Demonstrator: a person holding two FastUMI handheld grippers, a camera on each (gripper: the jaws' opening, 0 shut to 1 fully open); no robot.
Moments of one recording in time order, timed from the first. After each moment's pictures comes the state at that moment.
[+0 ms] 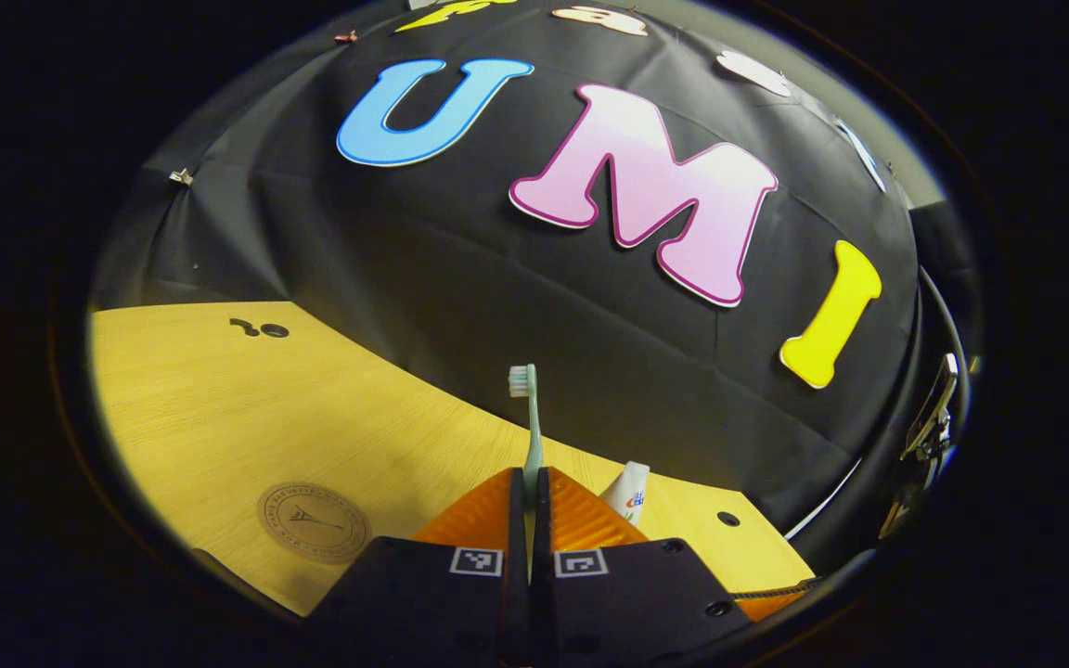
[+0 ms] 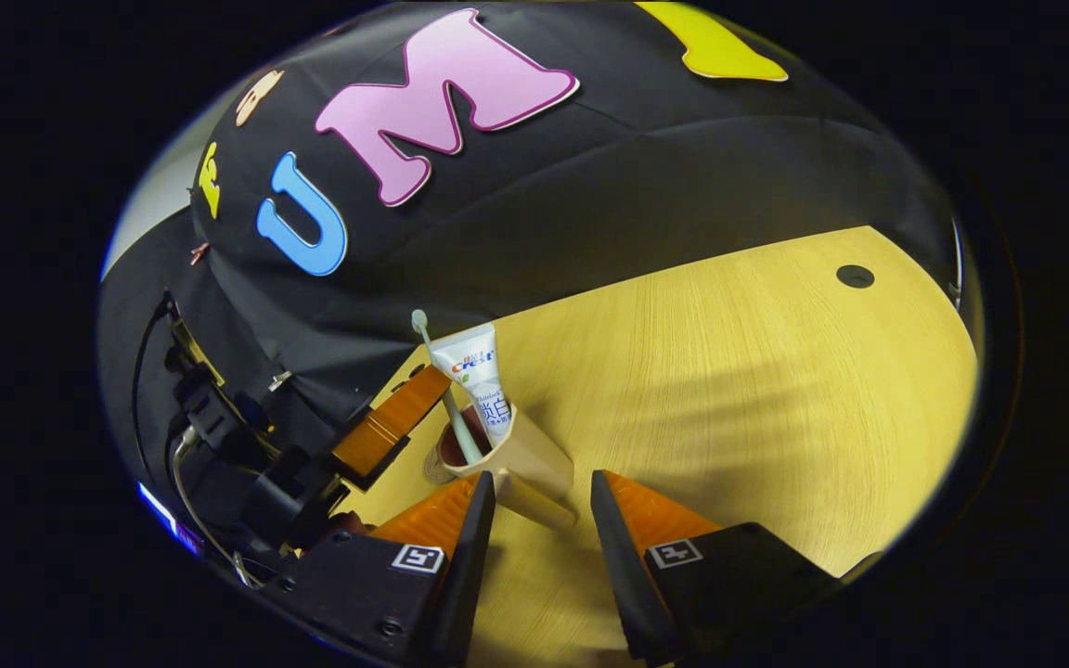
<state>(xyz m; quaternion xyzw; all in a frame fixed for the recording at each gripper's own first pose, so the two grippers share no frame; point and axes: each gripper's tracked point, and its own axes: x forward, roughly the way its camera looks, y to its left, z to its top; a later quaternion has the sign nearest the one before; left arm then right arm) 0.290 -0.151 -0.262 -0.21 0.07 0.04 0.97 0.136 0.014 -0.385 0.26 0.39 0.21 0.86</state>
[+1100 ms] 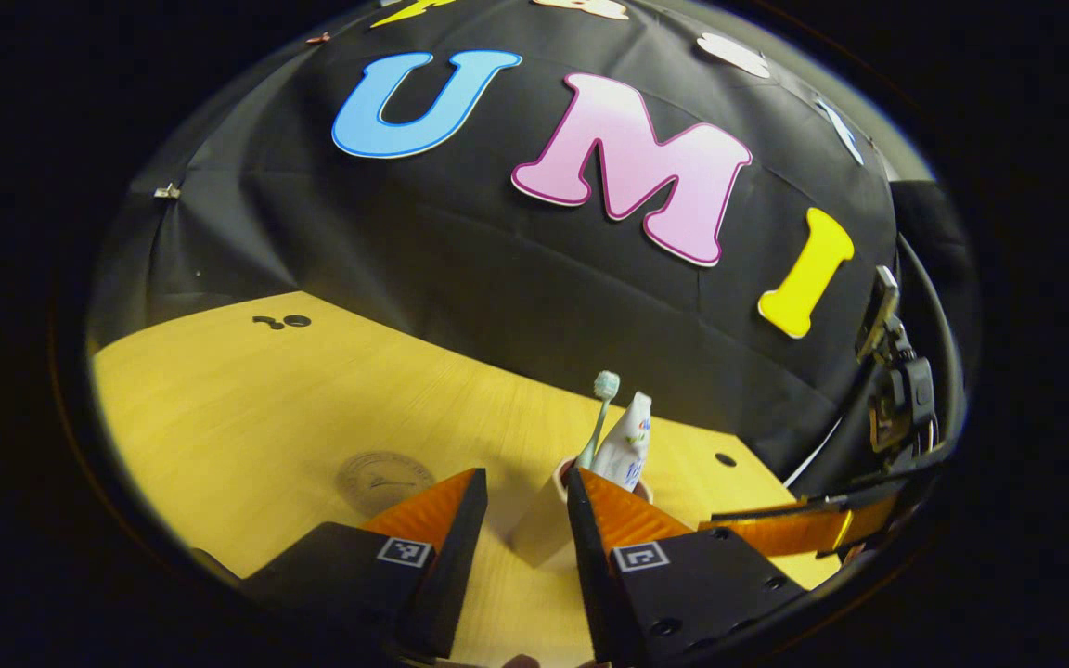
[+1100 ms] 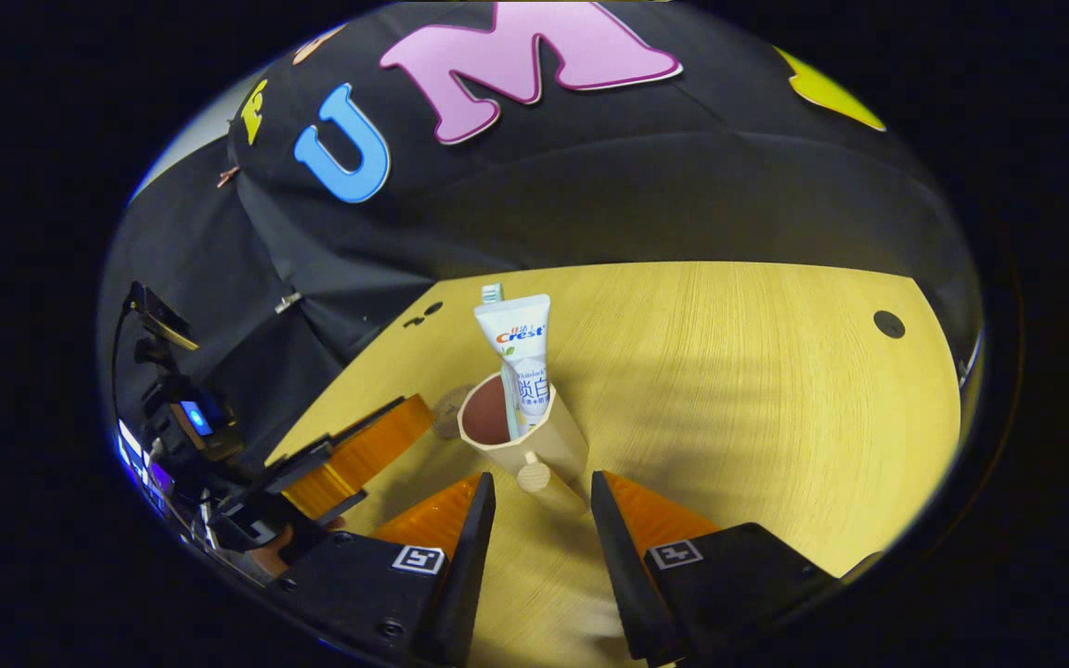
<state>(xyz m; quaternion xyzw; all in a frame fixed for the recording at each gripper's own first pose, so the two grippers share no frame) 0.191 -0.120 -0.279 -0.16 0.16 0.02 0.97 0.120 0.035 -0.377 0.14 0.44 0.29 0.84</state>
